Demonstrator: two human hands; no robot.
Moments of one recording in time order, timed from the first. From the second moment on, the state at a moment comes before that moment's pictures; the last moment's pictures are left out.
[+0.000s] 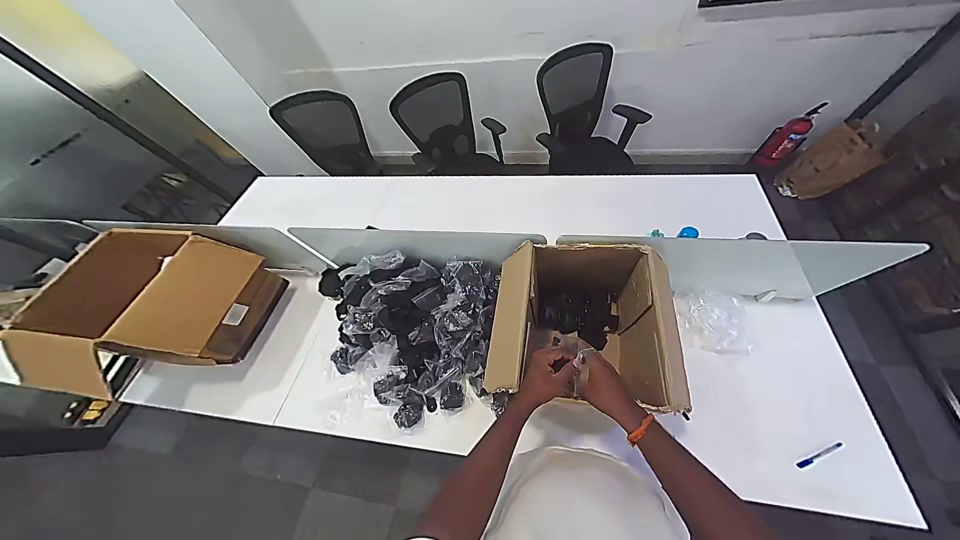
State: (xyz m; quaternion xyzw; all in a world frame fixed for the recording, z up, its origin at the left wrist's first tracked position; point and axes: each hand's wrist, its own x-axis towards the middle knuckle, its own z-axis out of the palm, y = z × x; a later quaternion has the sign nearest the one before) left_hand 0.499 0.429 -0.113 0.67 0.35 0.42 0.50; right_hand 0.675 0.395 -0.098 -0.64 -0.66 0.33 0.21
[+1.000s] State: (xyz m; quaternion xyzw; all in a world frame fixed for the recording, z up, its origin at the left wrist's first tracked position) left_hand 0.482 0.437 -0.098 0.53 0.41 0.44 0.59; right_hand 0.694 0.393 -0.088 -0.50 -0.53 0.52 0.46
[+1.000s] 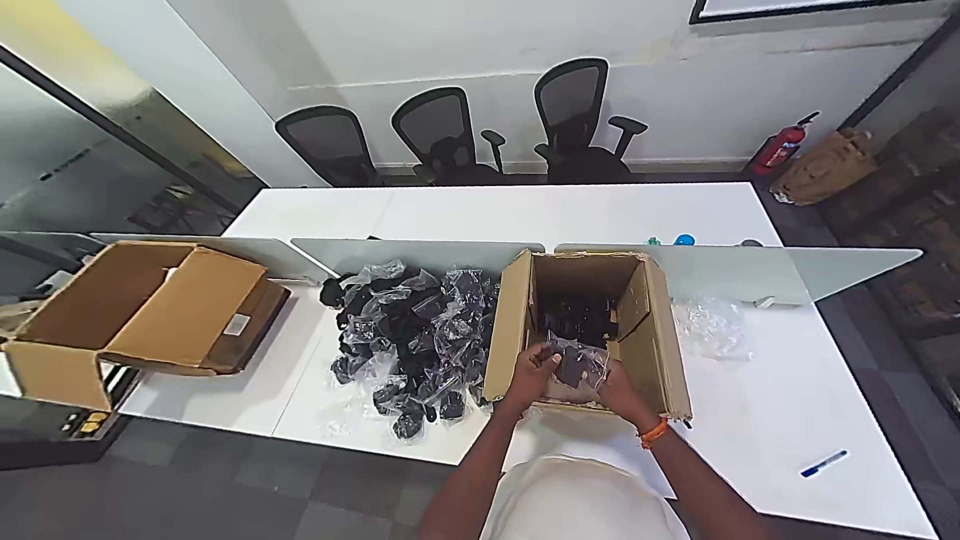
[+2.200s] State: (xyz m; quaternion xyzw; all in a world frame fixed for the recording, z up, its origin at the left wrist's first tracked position) left_hand 0.492 0.429 -0.064 0.48 0.45 0.51 0.55; right_hand 0.696 0.391 -0.087 -0.44 -0.38 0.66 0.48
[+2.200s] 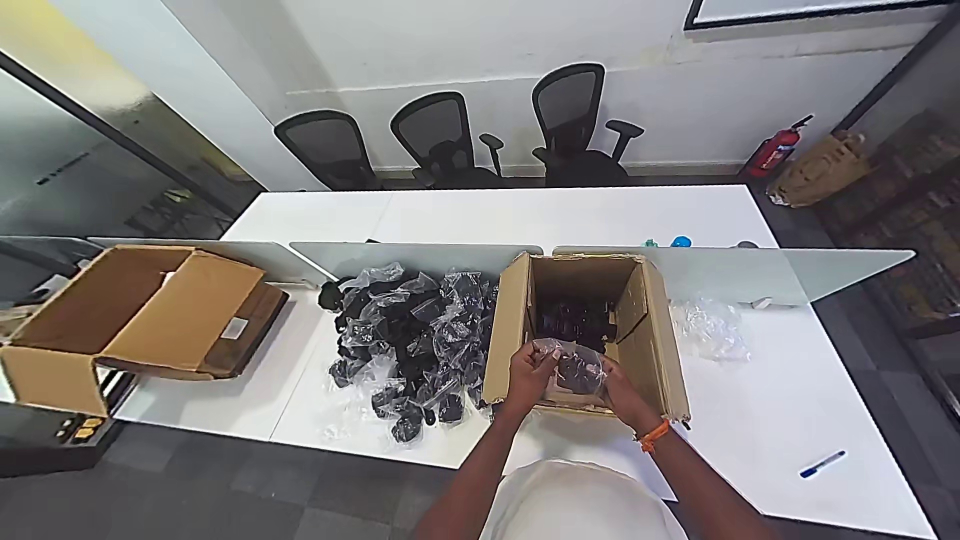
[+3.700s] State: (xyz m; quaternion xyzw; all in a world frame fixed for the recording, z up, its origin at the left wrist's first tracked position) left_hand 0.474 0.412 -0.033 0.34 0.49 0.66 0.46; right_hand 0.675 0.350 -0.077 -0.26 -0.18 0.81 0.49
